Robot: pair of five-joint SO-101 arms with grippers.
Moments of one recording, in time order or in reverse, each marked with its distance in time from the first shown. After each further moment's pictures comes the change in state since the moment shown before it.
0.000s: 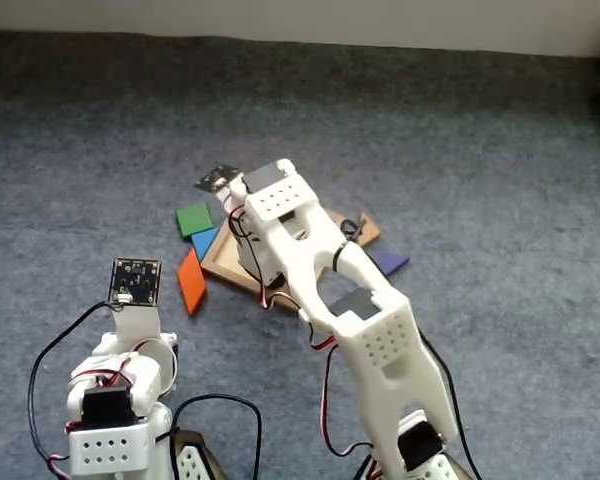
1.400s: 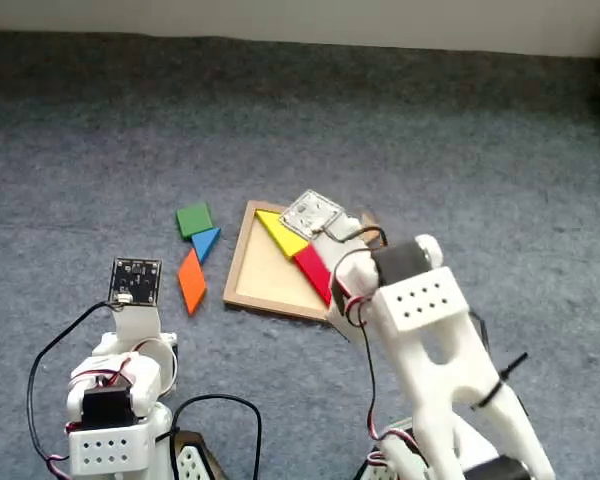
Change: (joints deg) left arm 0.0 0.0 0.0 0.0 0.0; right arm 13.1 -77.2 64.9 -5.5 7.5
